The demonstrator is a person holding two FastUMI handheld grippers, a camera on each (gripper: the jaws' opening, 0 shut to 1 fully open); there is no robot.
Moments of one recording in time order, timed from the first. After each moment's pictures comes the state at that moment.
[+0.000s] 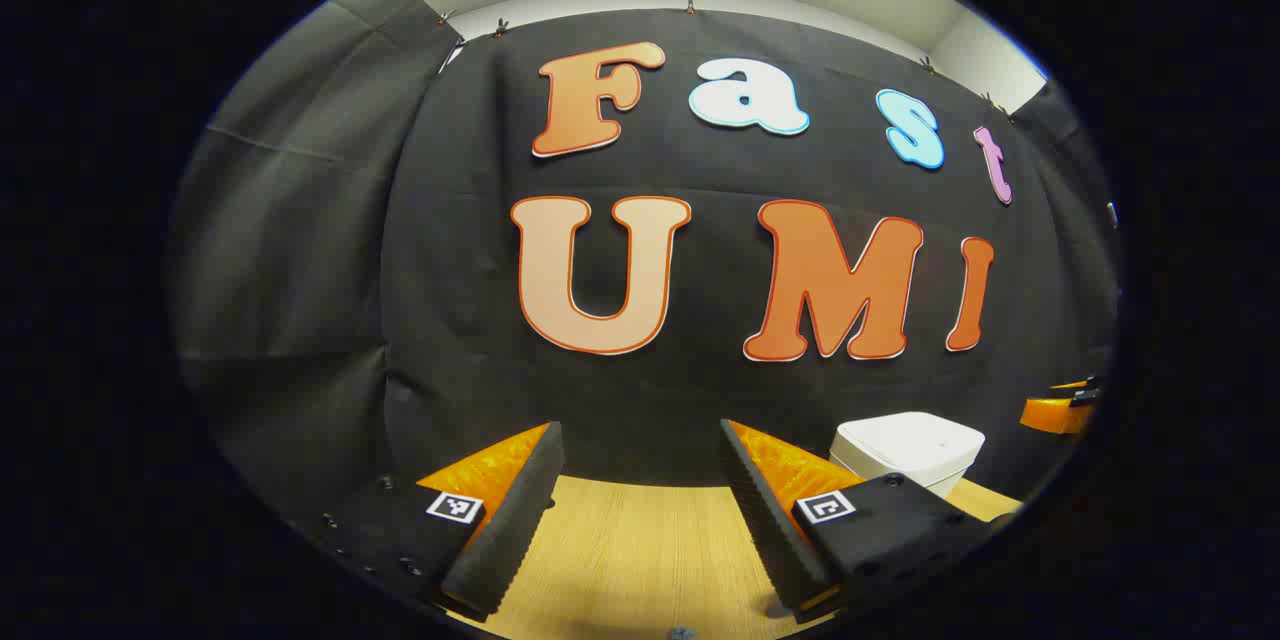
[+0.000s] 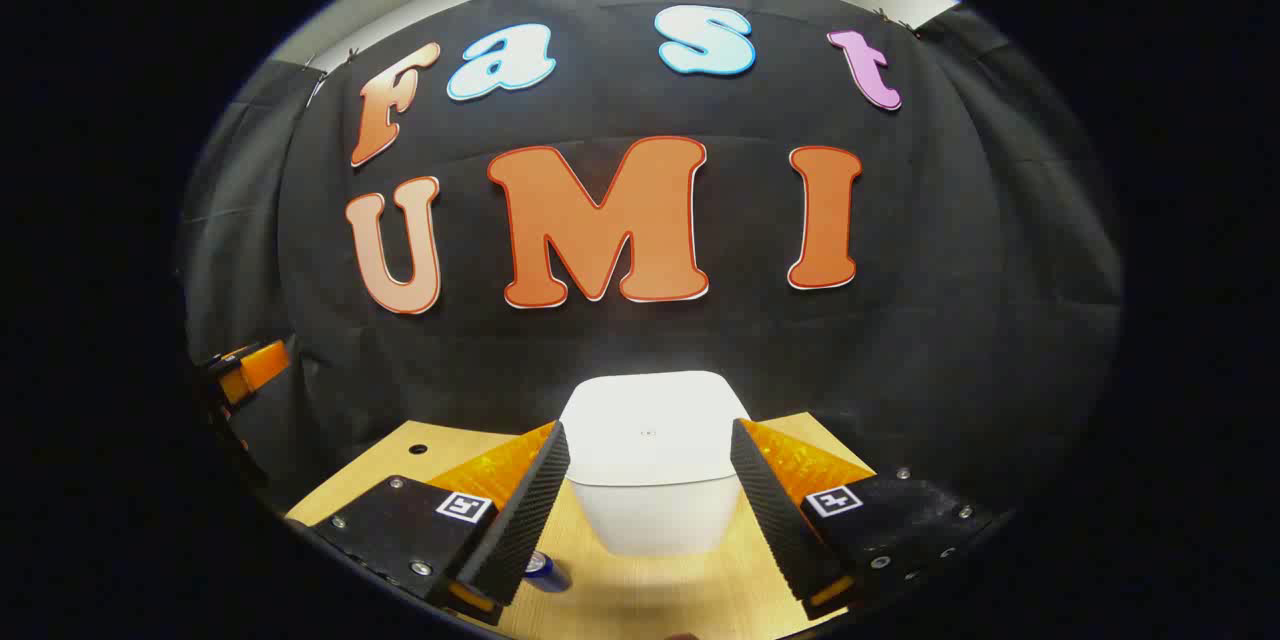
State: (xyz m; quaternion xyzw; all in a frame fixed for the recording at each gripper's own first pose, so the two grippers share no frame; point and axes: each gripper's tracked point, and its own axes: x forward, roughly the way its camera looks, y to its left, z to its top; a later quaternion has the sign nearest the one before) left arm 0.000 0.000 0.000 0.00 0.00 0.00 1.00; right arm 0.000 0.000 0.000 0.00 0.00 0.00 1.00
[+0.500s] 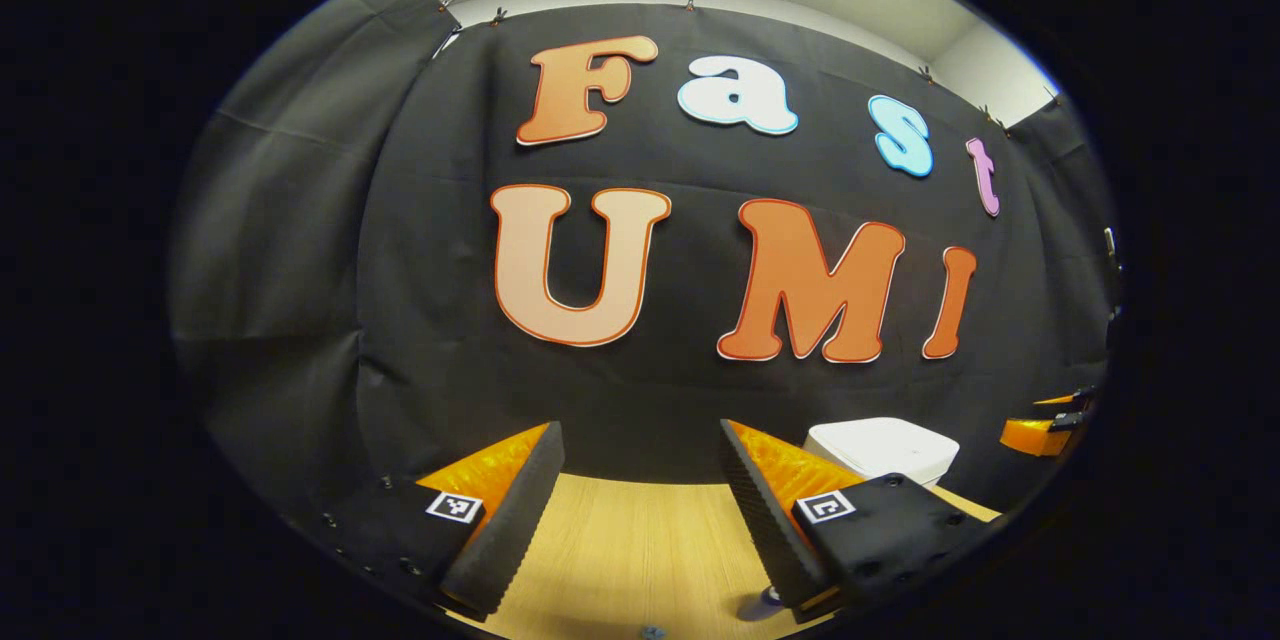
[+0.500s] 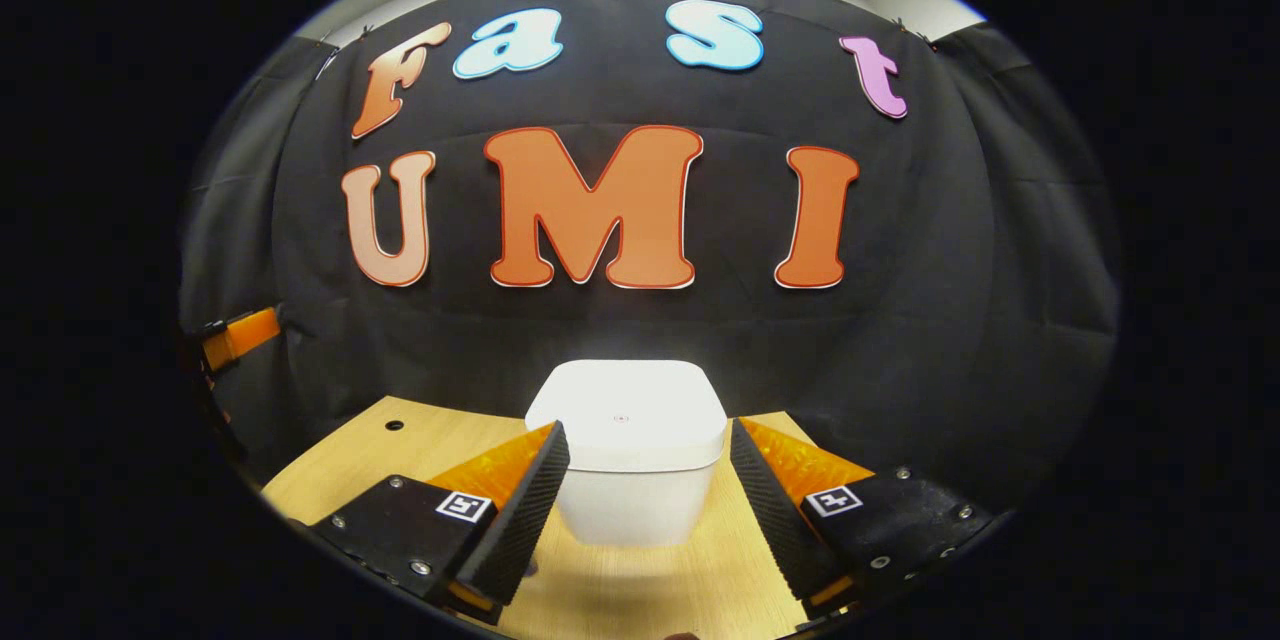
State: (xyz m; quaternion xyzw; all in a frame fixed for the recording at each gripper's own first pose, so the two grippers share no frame) left arm -0.003 -0.006 -0.003 -0.02 0.01 -0.01 1.00; right arm -0.005 -0.016 -0.010 -0.02 0.02 -0.02 1.00
